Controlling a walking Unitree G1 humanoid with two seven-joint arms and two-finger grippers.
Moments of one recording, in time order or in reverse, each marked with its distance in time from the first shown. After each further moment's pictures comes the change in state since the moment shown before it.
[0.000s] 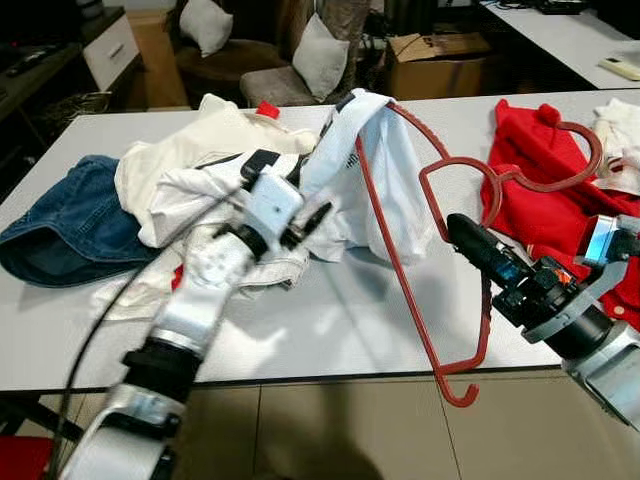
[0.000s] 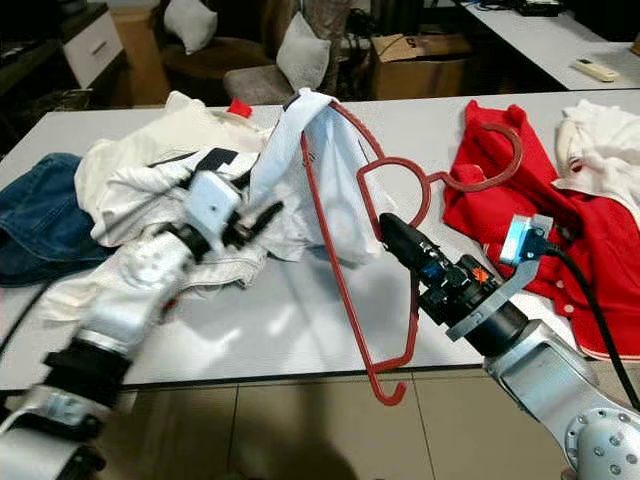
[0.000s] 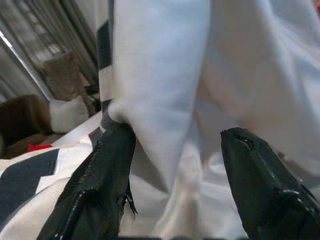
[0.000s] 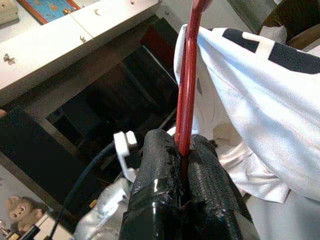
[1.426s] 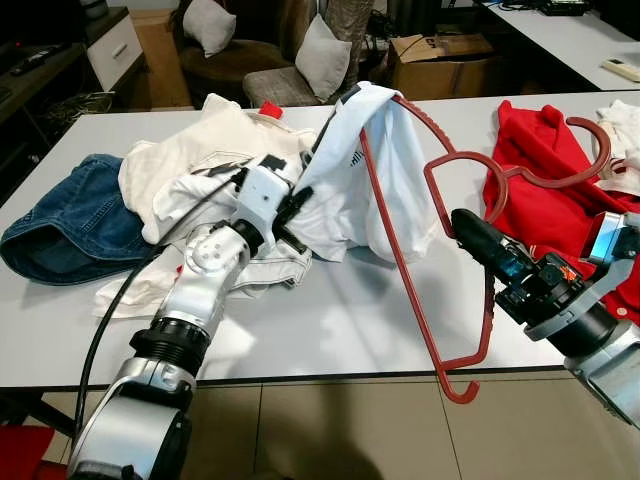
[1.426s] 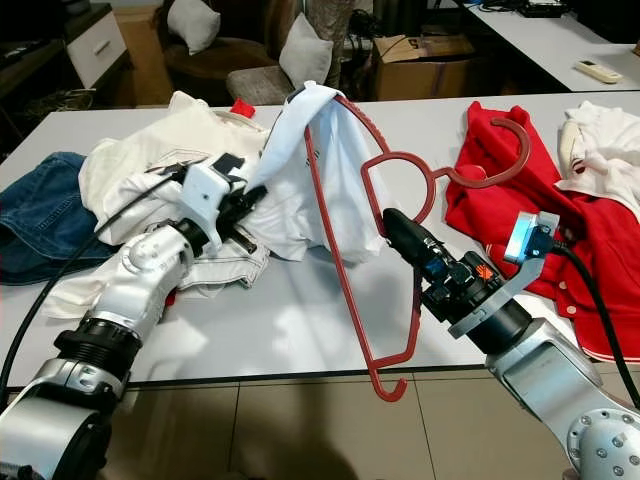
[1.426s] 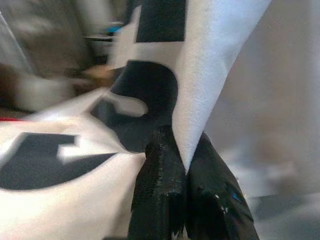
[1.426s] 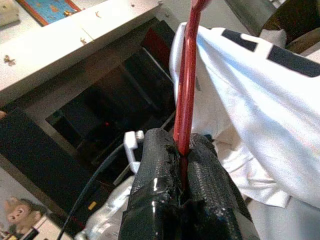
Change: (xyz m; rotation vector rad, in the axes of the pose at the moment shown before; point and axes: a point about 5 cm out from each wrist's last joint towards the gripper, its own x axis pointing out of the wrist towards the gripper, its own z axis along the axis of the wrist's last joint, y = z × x) left arm 0.004 0.017 -0.008 -0.315 -0.023 -0.122; right arm 0.000 0.001 0.003 -0.018 -0.019 -0.015
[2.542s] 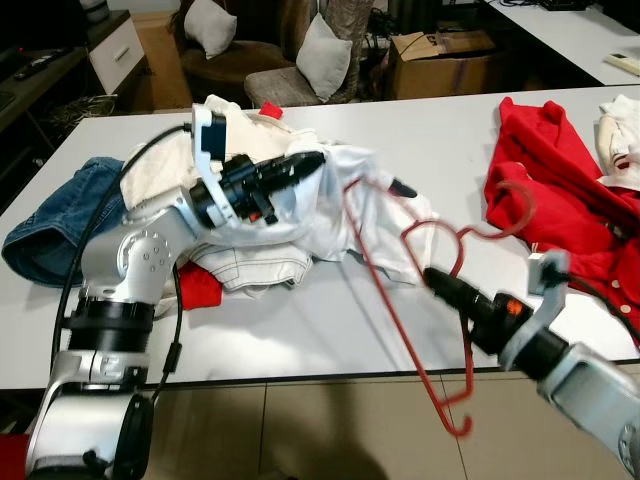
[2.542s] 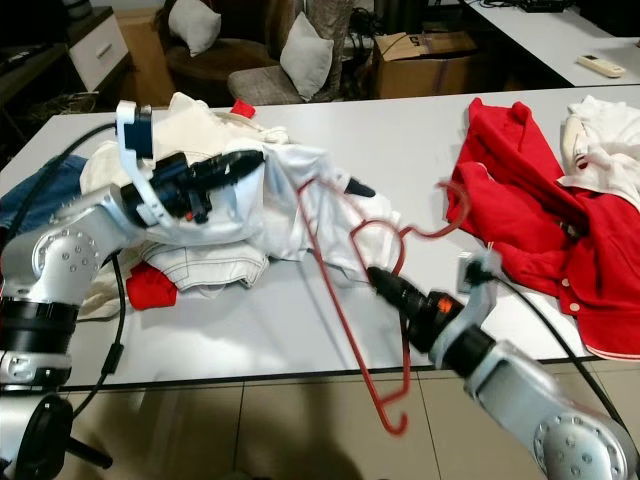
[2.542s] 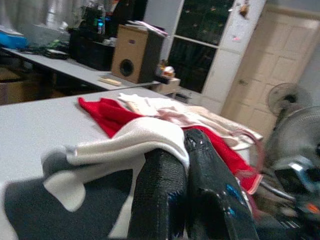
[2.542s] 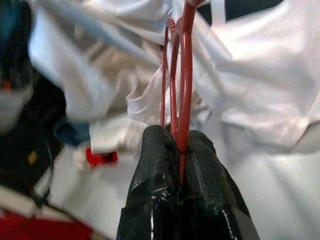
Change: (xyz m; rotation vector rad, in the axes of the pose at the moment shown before) left arm -0.027 0.014 0.076 -0.381 -0.164 -0.372; right arm -0.010 -0.034 -0.044 -0.107 0.264 -0.230
